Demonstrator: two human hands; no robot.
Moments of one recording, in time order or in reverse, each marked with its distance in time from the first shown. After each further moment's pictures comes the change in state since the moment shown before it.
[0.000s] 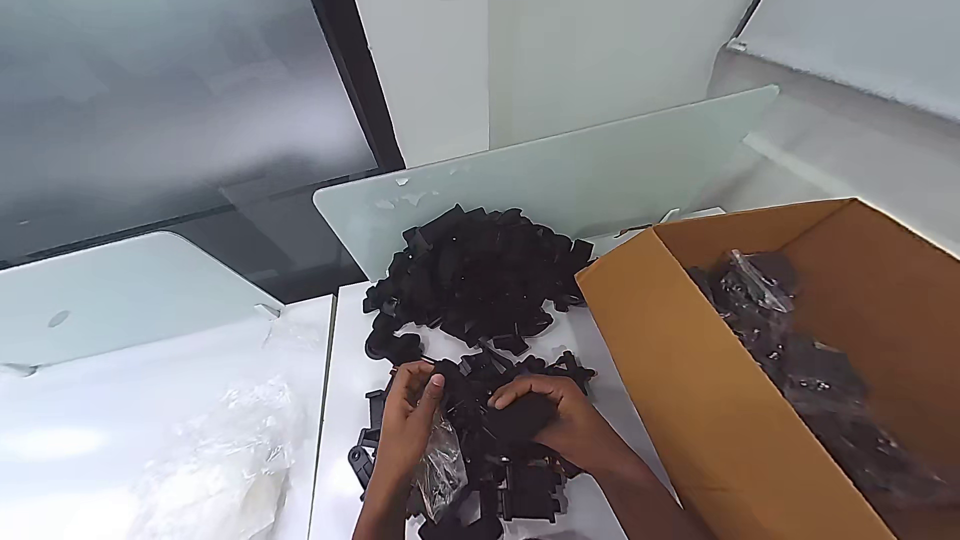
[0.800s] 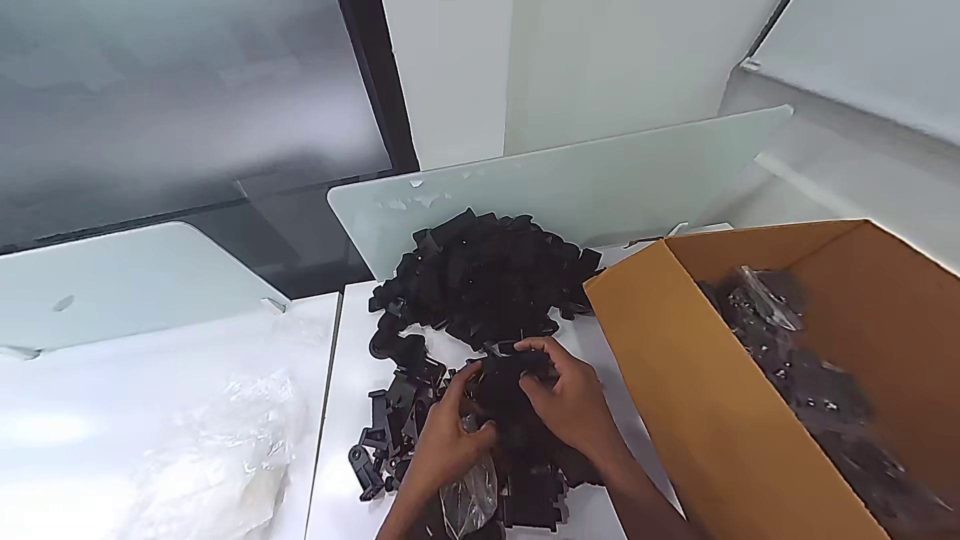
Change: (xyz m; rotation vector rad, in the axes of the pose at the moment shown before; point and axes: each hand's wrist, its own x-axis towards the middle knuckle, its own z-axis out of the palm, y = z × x) left_hand -0.008 0.001 0.022 0.280 -0.360 -0.171; right_hand 0.026 -0.012 0.006 -0.750 0.386 0.126
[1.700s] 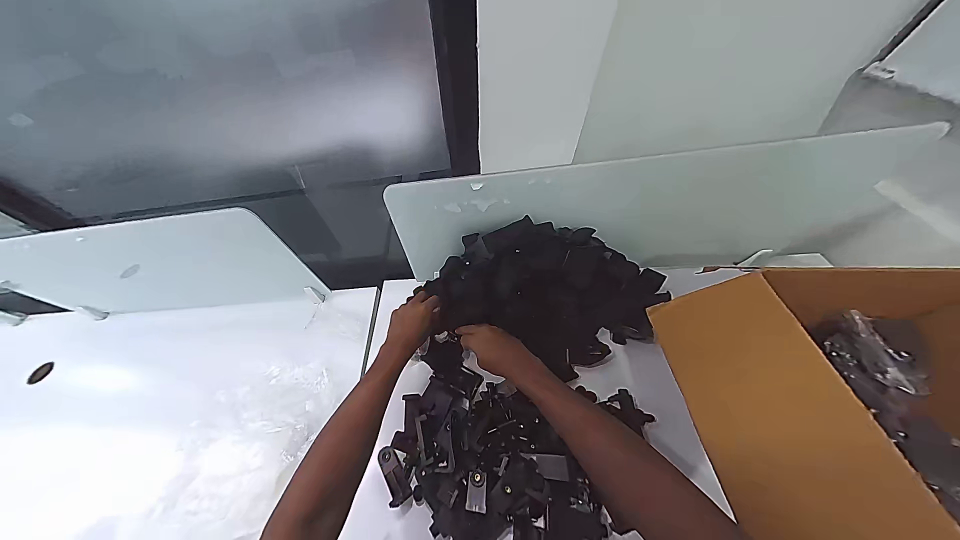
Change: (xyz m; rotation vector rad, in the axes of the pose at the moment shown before) left_hand 0.170 -0.088 -0.166 0.982 0.156 -0.061; right_hand 0.141 0.034 0.167 -0.558 -0.869 -0.415
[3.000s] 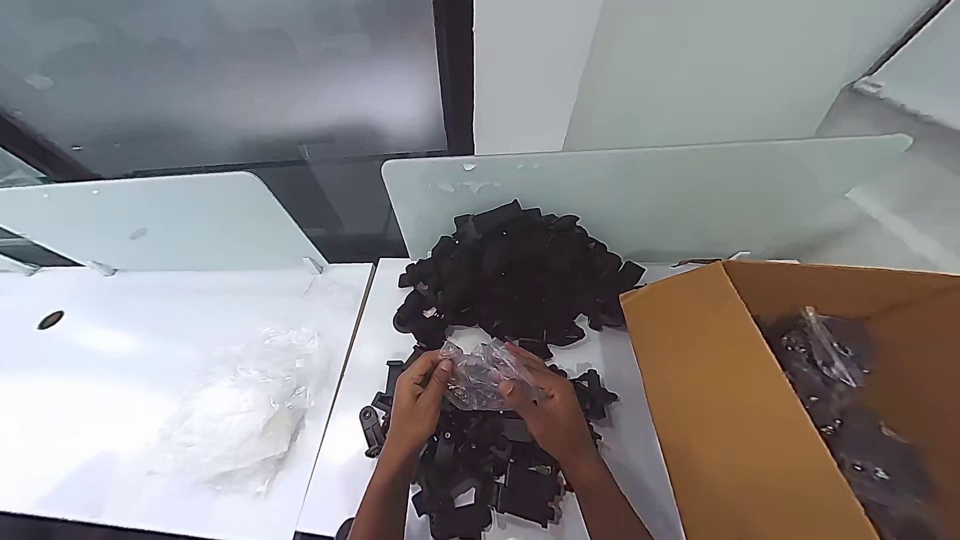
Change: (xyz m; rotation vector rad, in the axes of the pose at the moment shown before) left_hand -0.199 0.131 0.008 -1.314 0.459 0.121; right_hand -0.190 -0.064 0.016 0.884 0.859 0.014
